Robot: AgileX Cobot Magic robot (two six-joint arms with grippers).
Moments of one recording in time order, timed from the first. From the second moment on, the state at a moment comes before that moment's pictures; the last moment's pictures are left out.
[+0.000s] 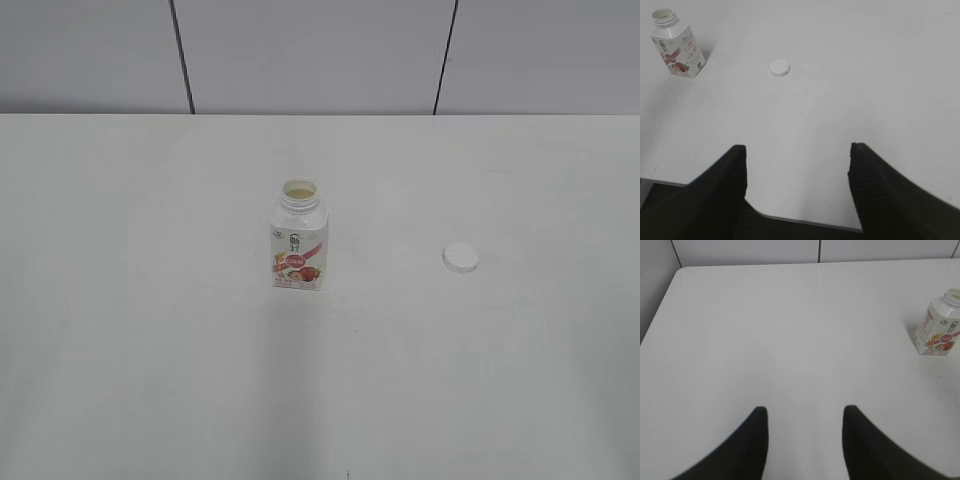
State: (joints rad) left arm 0.05 -0.01 -0.52 -0.01 1.06 0.05; right arm 0.14 -0.01 -0.51 0.13 1.10 -0.11
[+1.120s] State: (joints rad) left arm 0.05 -0.01 -0.52 -0.01 1.06 0.05; right arm 0.04 -0.01 -0.51 0.13 1.10 -0.11
